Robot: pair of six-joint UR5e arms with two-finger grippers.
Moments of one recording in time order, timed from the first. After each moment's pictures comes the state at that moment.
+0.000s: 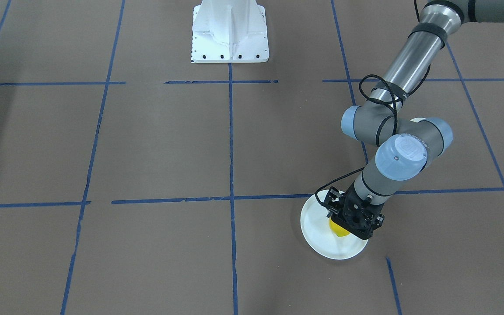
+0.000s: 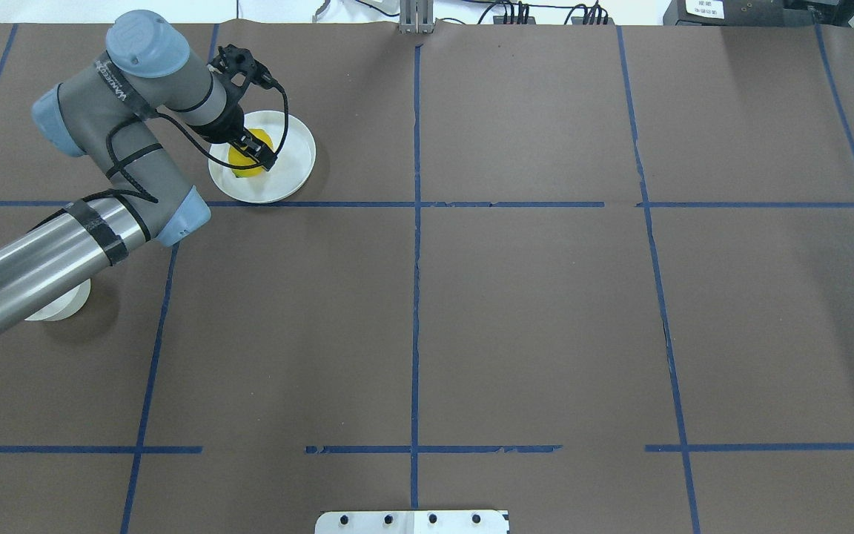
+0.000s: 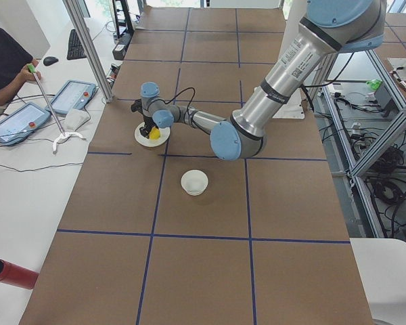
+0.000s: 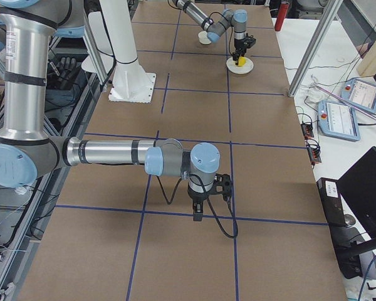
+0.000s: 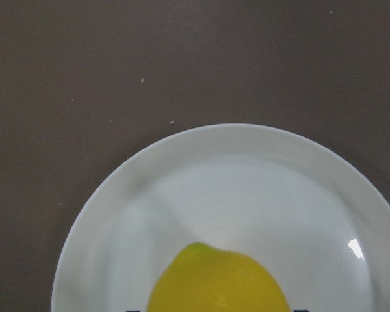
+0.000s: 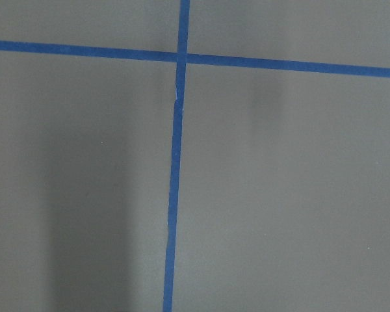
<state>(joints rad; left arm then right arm) -0.88 -2.30 -1.08 -2.13 -2.07 -0.35 1.54 -1.71 1.75 -1.64 2.28 -0.05</state>
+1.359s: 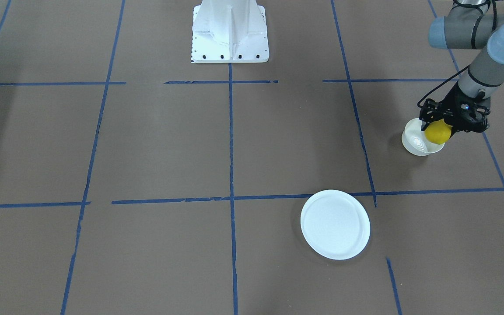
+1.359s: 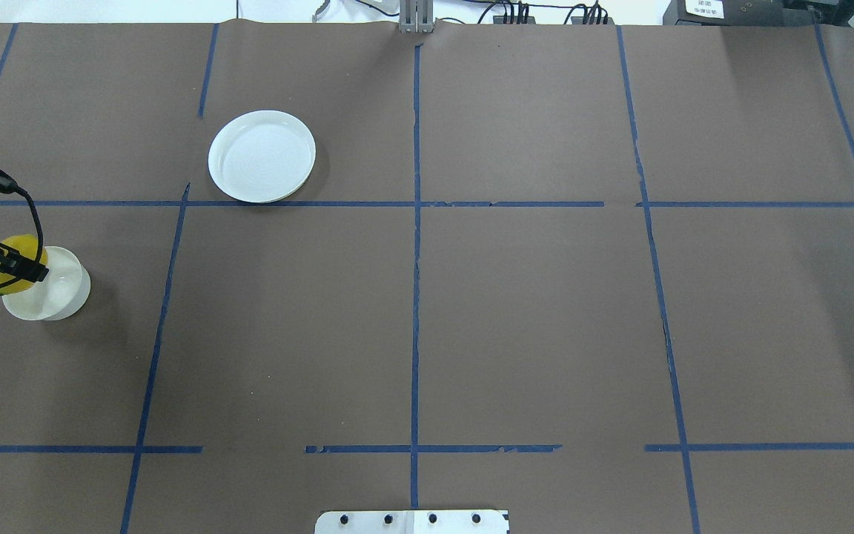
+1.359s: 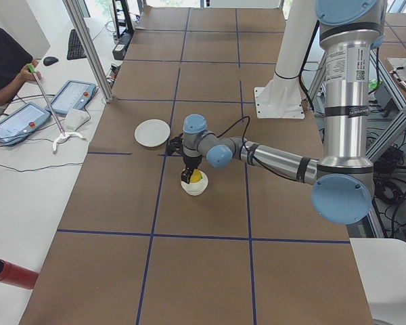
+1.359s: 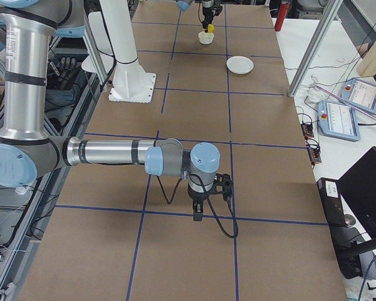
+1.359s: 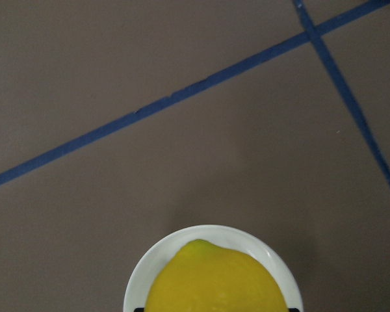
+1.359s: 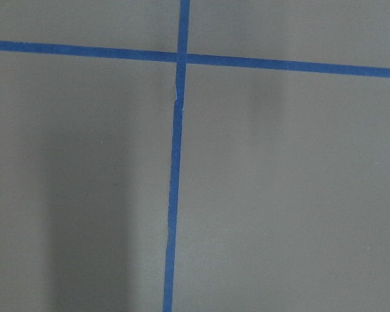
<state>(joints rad) -0.95 -1.50 -1.78 -2.03 -2.09 -0.44 1.54 -1.71 1.75 -1.64 2.28 -0.05</state>
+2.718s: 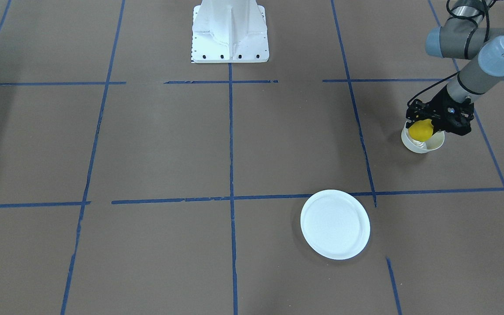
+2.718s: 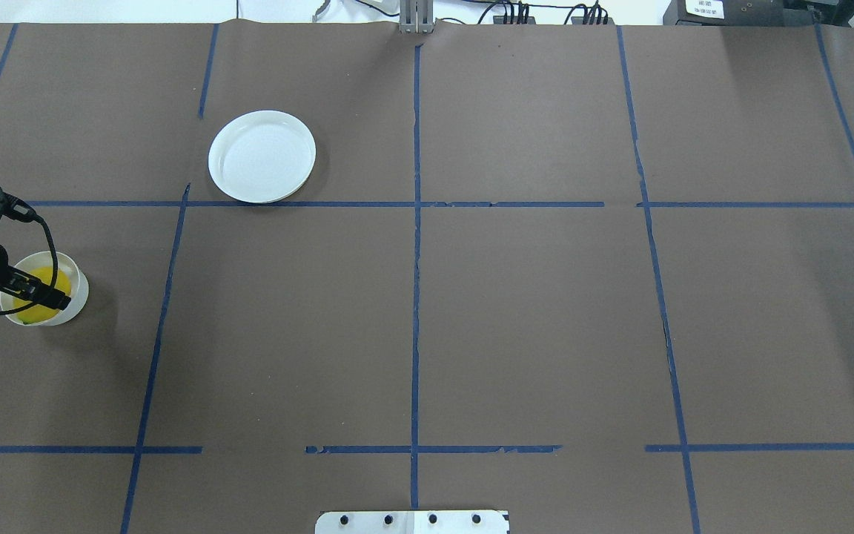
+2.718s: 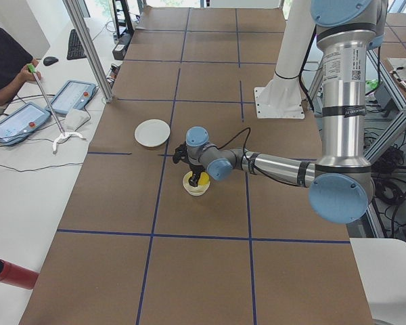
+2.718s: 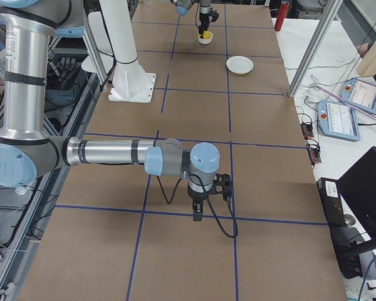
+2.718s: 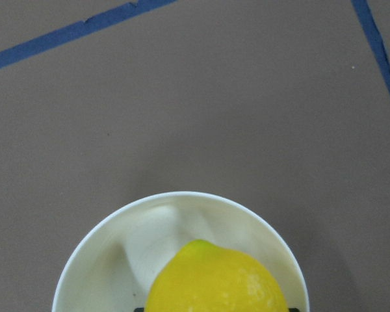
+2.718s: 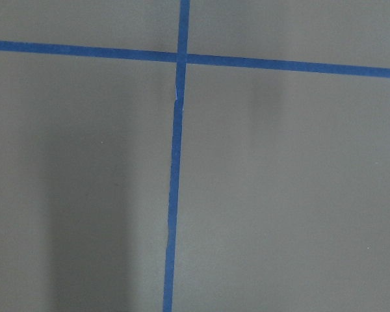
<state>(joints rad) -0.90 -1.50 -1.72 -2.13 -2.18 -0.49 1.54 -1.71 1.75 -1.64 2.28 -0.05</state>
